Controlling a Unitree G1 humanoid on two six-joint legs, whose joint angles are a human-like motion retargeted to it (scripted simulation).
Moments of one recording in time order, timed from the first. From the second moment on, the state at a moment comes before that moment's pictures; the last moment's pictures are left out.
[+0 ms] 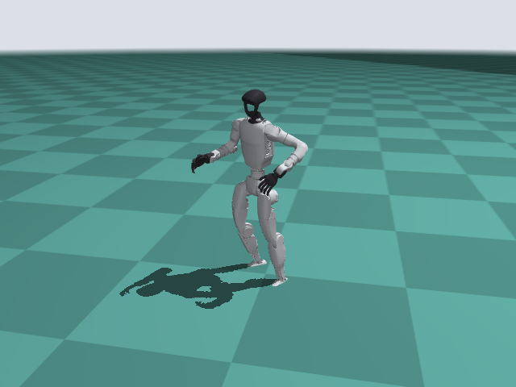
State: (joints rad) left arm 0.65 0.92 0.05 -0.32 0.24 -0.14 -0.38; right arm -0.07 -0.42 0.13 -0.02 0.15 0.00 -0.13; waist 0.12 -0.10 0.19; left_leg 0.20 0.05 0.13 -0.02 -0.29 0.00; right_leg 0.09 -0.17 -0.29 0.35 -0.39 0.11
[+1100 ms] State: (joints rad) left arm 0.26 0.82 -1.11 0.17 0.53 -0.13 -0.80; right arm -0.86 -0.07 1.40 0.48 0.08 0.10 0.64; waist 0.04 -0.21 -0.10; left_leg 0.11 0.03 0.67 0.22 -0.15 0.18; right_leg -0.21 0.06 0.29 -0.04 -0.03 0.26
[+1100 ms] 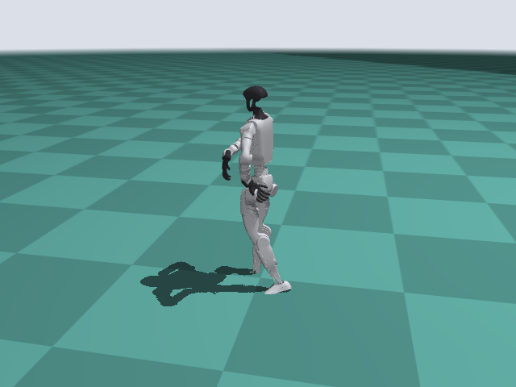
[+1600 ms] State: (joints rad) left arm 0.23 0.82 -0.97 0.45 0.47 -0.10 -0.45; right arm -0.83 -0.39 1.35 0.28 0.47 0.18 0.43; waist 0.04 -0.18 -0.17; left_leg 0.20 -0.08 0.80 -0.04 0.07 0.23; right_leg -0.27 0.20 0.33 -0.05 0.12 0.26
